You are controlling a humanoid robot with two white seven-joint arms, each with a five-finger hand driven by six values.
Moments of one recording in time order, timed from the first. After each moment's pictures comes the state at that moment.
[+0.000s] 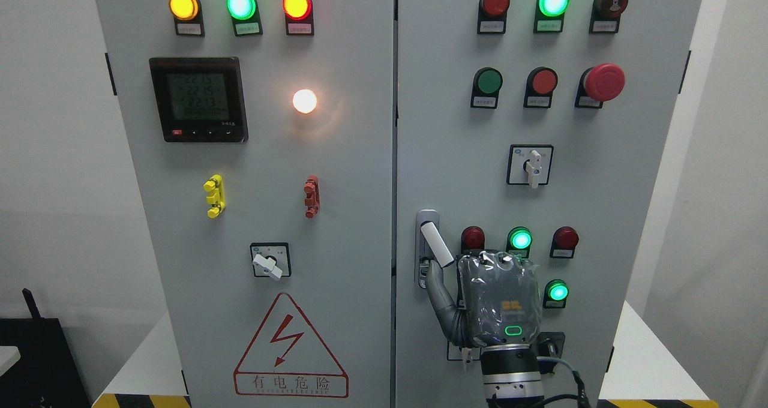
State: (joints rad) left arm 0.00 -0.05 -0.10 0.00 0.21 -0.11 0.00; right arm -0.47 0.15 0.23 -1.68 1.52 0.17 -0.19
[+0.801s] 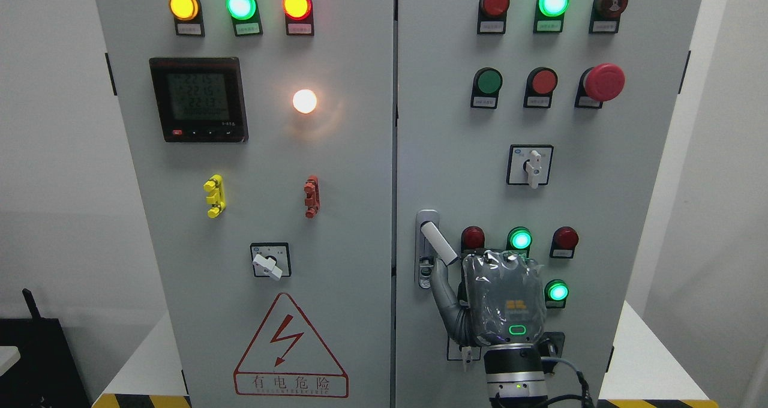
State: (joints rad) left arm 0.00 -0.05 -0.10 0.00 0.21 -0.11 0.00; right arm -0.47 0.14 0.23 -1.69 1.52 0.20 -0.18
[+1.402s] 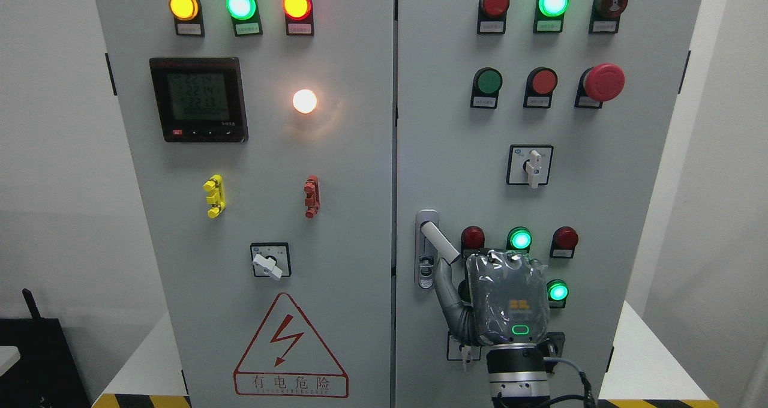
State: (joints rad) left arm 0.00 -0.05 -0.10 0.00 0.21 -0.11 0.00; right arm -0.47 0.14 0.23 -1.69 1.52 0.20 -0.18
